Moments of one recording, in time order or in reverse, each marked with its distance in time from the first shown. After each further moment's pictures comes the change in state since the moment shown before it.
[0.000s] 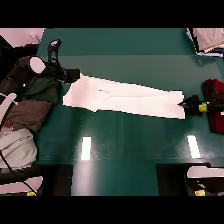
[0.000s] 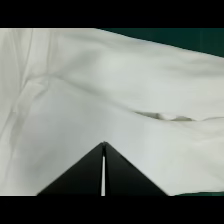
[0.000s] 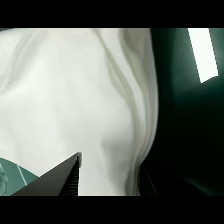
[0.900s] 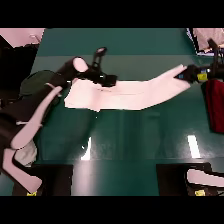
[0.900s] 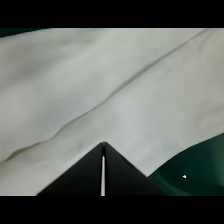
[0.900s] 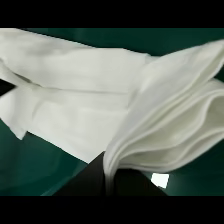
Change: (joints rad) left arm -0.274 -0.408 0.355 -0.320 -0.014 0.193; right arm 0.322 0.164 0.410 0.008 0.100 0.091
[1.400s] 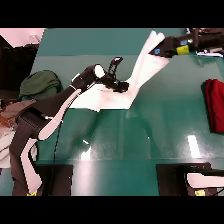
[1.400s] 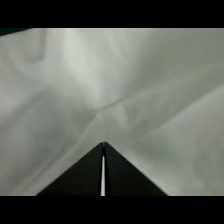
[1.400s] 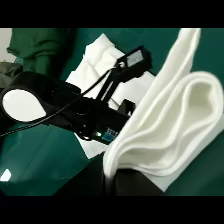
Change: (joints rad) left arm -0.062 -0.201 0.173 0.014 -0.013 -0.008; right arm 0.348 -0.117 0.434 -0.003 0.015 0.124
